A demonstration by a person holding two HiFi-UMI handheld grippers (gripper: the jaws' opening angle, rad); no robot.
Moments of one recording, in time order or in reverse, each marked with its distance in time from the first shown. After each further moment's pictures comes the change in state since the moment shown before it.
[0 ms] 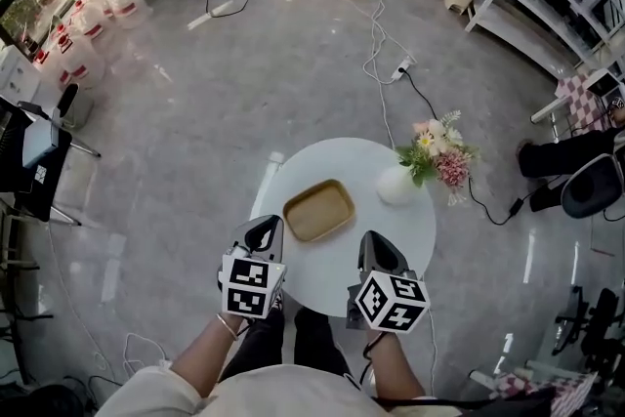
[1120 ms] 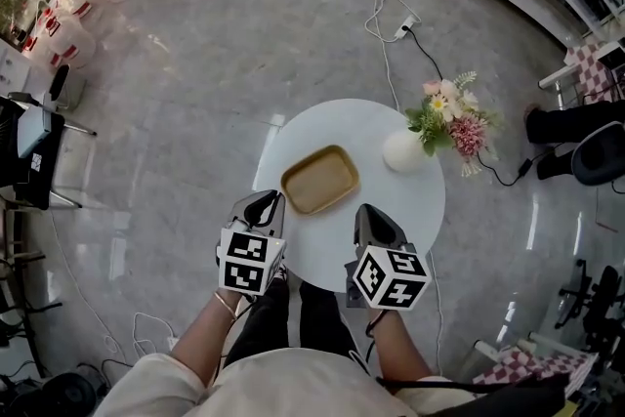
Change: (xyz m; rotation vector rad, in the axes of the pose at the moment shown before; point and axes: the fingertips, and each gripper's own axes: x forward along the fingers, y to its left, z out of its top) left arm 0.022 -0.004 -0.036 -0.004 0.096 -0.064; right arm 0.019 0.004 -0.029 0.002 0.086 0.027
